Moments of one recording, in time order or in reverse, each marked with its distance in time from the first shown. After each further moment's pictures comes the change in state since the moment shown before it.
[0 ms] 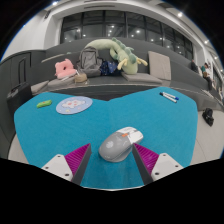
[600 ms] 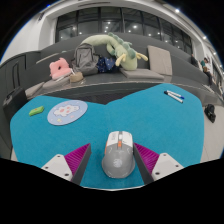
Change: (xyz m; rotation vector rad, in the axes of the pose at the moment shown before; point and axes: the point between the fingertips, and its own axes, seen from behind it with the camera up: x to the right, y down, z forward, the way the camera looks) arm 0.002 -0.033 0.065 -0.046 -0.003 0.044
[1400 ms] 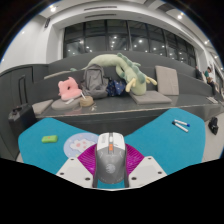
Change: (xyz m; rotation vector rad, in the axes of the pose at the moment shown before) arm -0.056 -0.140 -0.028 0.177 -0.066 -0.019
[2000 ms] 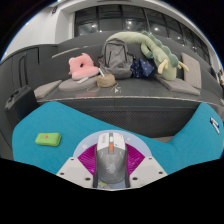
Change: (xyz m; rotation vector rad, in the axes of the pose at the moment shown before) arm -0.145 0.052 0.196 -0.169 -0.124 -0.066
